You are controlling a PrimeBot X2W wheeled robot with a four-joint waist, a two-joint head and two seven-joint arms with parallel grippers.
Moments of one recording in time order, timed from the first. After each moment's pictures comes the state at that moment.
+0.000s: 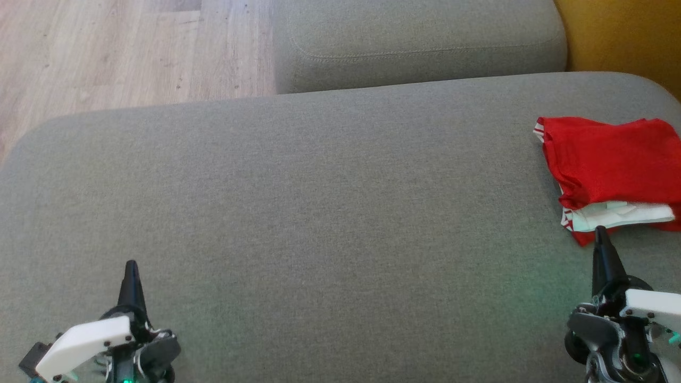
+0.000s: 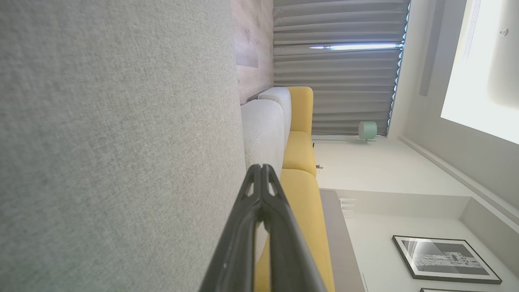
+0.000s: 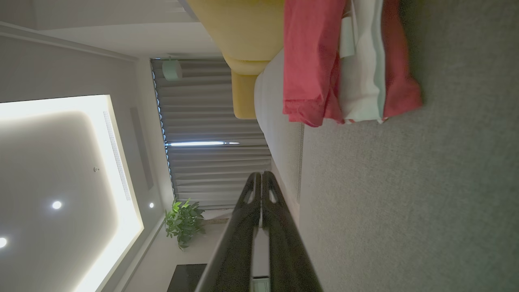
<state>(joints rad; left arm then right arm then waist) -0.06 0.04 0.08 0.28 -1.60 -0.12 0.11 -0.05 -0.05 -0.13 0.28 1.60 0.13 0.11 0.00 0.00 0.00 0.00</state>
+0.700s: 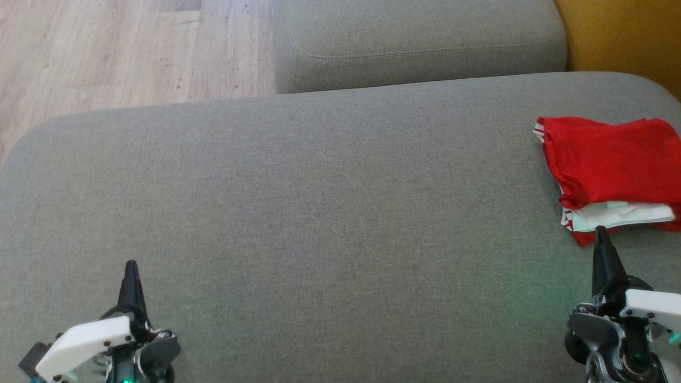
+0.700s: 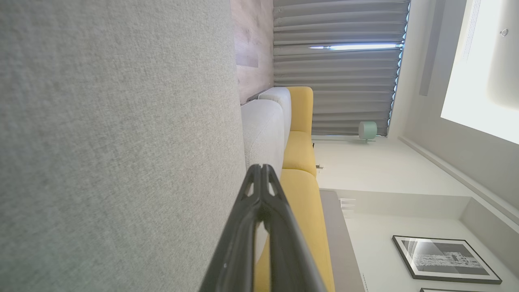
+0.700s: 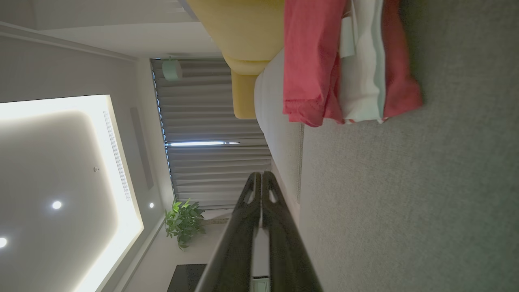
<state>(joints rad) -0.06 0.04 0.08 0.28 -1.60 -0.12 0.11 -0.05 -0.05 -0.13 0.28 1.60 0.13 0.11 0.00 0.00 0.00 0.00</state>
